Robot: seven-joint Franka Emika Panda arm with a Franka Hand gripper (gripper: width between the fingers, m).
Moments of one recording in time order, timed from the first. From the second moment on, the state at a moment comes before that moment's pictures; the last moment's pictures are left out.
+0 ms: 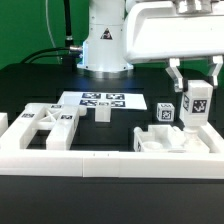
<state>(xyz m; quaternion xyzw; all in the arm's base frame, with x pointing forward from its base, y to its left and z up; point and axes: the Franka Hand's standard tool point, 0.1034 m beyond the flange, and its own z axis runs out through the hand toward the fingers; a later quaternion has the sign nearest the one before) 0.630 0.099 0.113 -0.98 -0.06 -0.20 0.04</state>
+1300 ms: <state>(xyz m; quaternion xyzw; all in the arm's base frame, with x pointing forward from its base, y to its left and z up) 0.630 0.106 0.090 -0.98 -0.09 -0.20 0.03</state>
